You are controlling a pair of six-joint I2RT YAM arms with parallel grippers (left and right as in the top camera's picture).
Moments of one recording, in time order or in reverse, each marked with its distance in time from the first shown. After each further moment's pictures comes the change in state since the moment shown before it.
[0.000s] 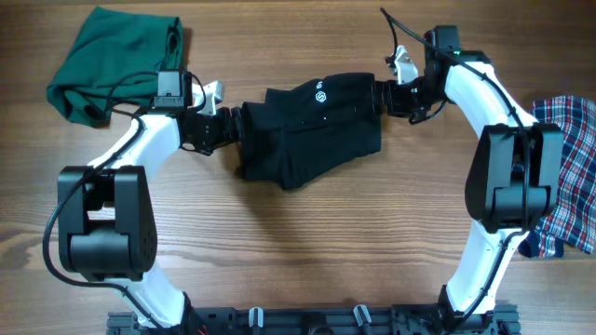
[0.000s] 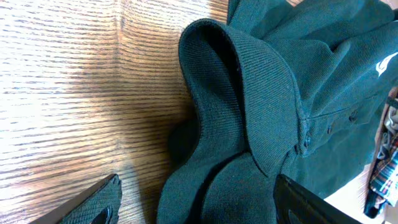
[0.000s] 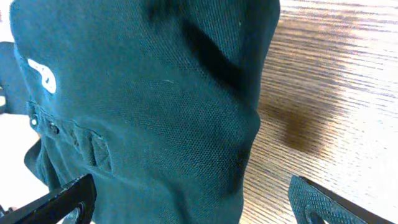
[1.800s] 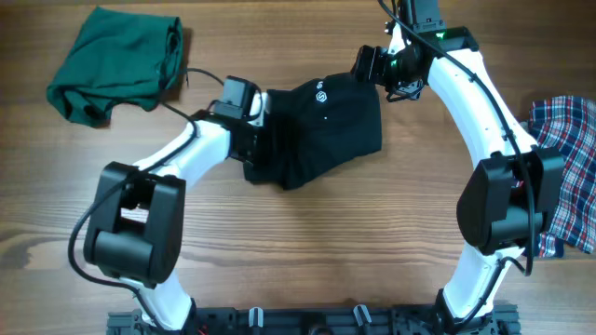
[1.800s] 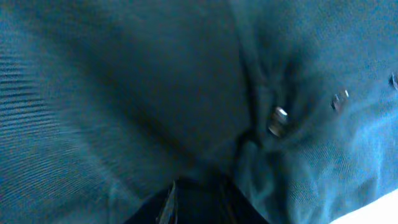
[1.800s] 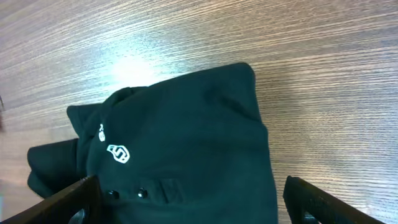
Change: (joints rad) left arm -0.258 0.002 -0.002 0.017 -0.241 -0.101; right arm 0.150 -0.122 0.161 -0.060 0.354 0.468
